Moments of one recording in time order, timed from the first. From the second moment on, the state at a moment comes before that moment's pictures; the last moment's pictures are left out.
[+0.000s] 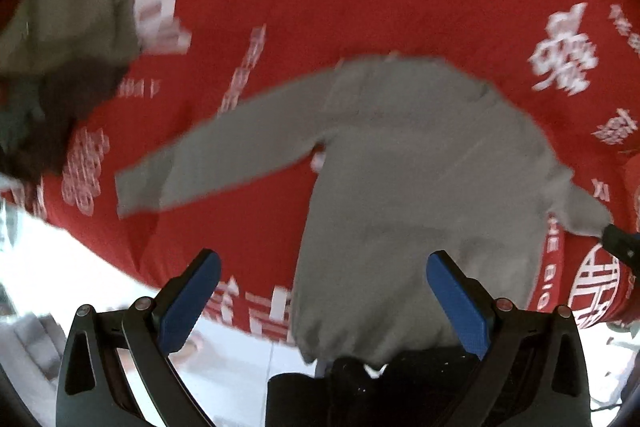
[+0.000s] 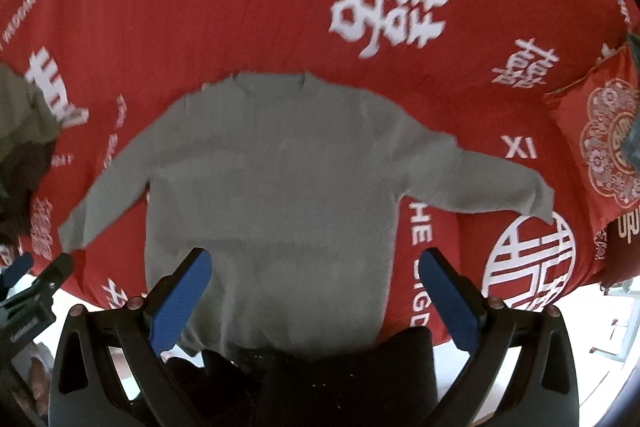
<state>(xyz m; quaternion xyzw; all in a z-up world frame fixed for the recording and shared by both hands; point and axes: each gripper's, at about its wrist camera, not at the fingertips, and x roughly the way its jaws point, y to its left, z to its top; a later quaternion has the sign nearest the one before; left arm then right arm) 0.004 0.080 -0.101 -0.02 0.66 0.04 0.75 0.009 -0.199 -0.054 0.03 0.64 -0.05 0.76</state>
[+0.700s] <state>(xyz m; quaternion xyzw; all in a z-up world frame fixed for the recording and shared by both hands) -0.016 0.339 -0.272 -0.36 0.51 0.20 0.75 0.030 -0.046 -0.214 -0.02 0.66 0.11 0.75</state>
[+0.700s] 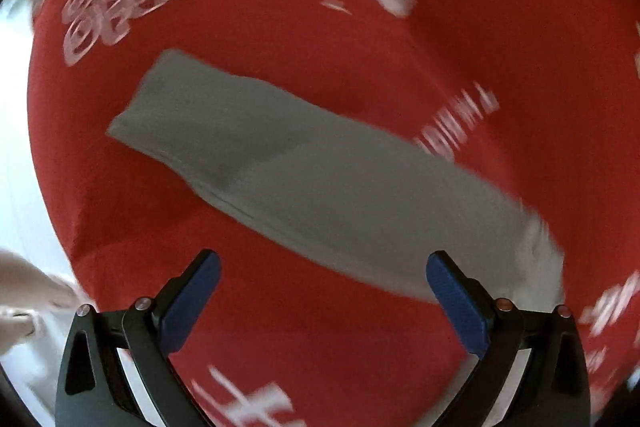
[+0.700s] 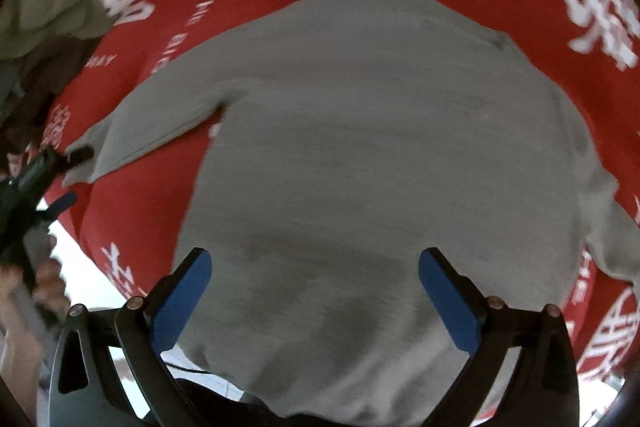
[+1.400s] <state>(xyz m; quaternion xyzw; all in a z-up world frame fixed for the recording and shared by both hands) 0.024 0.377 -0.315 -0.41 0.50 0.19 0.74 0.025 0.024 -0.230 -0.04 0.65 0.20 0.73</state>
